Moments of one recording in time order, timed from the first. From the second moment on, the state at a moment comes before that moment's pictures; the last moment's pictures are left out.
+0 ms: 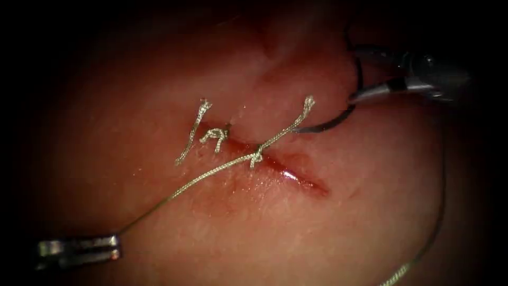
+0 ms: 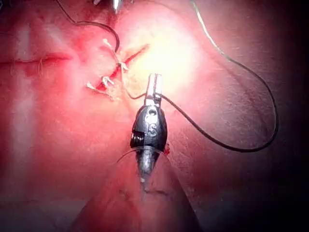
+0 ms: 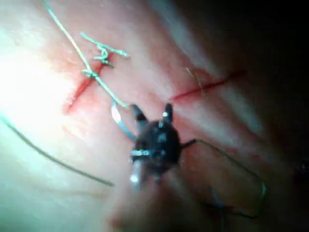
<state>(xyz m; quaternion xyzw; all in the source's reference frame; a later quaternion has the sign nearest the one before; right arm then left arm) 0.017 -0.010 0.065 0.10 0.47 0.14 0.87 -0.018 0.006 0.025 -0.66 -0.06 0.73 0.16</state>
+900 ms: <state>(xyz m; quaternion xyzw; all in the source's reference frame) 0.040 -0.017 0.068 0.10 0.53 0.18 0.82 -0.025 0.018 0.021 -0.67 -0.05 0.73 0.12</state>
